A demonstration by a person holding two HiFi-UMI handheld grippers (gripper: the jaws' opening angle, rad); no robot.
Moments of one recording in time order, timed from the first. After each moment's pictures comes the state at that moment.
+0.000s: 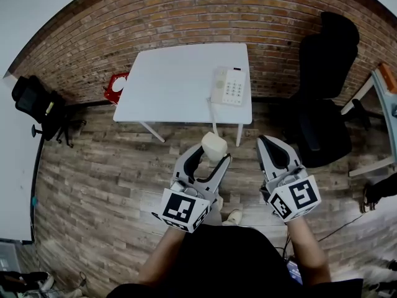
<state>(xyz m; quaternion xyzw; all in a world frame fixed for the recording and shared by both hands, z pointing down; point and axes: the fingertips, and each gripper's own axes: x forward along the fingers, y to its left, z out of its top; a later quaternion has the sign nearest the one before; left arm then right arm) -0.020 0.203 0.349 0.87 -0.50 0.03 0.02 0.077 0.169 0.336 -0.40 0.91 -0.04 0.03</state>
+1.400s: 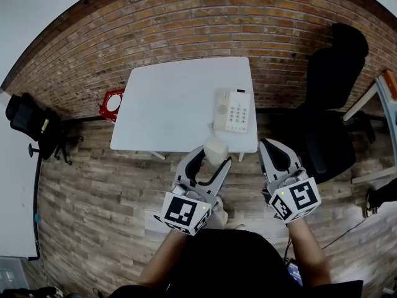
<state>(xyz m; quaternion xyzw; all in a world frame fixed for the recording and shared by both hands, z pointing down) -0.056 0.063 0.347 0.88 -0.48 0.03 0.03 0.045 0.030 0.343 -0.43 0.90 -0.05 0.02</state>
